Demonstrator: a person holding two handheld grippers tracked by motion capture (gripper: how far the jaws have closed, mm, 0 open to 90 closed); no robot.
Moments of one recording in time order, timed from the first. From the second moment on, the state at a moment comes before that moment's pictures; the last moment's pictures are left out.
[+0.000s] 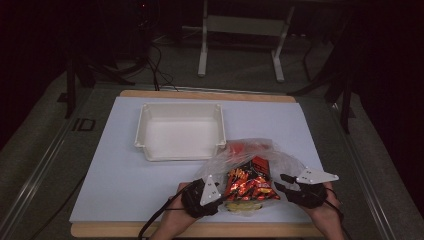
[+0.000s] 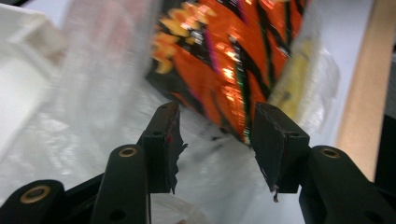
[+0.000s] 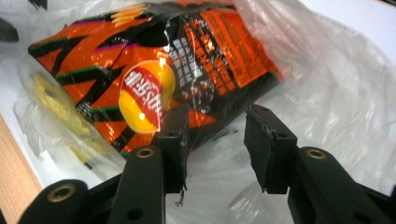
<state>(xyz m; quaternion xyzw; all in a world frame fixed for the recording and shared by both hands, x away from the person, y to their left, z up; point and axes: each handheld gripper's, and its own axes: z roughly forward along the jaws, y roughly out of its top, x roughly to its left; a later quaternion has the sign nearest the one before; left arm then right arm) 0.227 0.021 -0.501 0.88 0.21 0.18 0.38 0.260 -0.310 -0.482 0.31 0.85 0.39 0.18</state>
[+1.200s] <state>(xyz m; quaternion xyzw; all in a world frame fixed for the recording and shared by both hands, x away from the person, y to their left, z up) 0.239 0.014 -0.477 0.88 0.20 0.17 0.40 0.259 -0.329 -0.489 0.33 0.83 0.40 0.18</state>
